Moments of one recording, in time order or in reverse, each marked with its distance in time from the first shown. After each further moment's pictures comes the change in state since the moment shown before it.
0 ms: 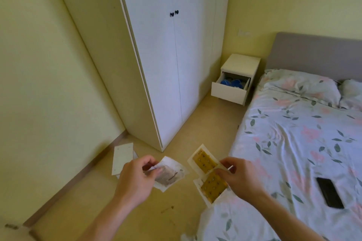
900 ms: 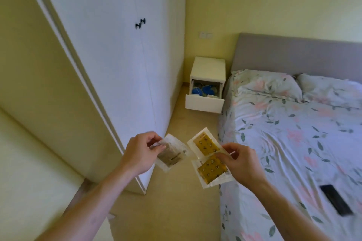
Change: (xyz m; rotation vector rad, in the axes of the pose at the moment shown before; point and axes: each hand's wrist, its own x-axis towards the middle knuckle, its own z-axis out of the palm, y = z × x) left_hand 0.498 -0.002 -0.029 -0.038 -0.311 0.287; right_hand 0.341 -0.119 0.020 0.114 0.377 0.200
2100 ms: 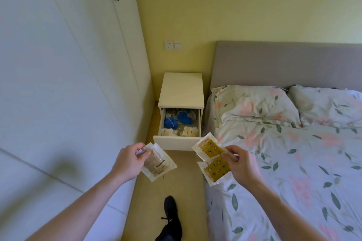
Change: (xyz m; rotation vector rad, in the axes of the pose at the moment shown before) left_hand 0.569 0.064 0.174 0.104 -0.211 -0.019; right_hand 0.547 0.144 -0.120 -0.007 0.122 0.189
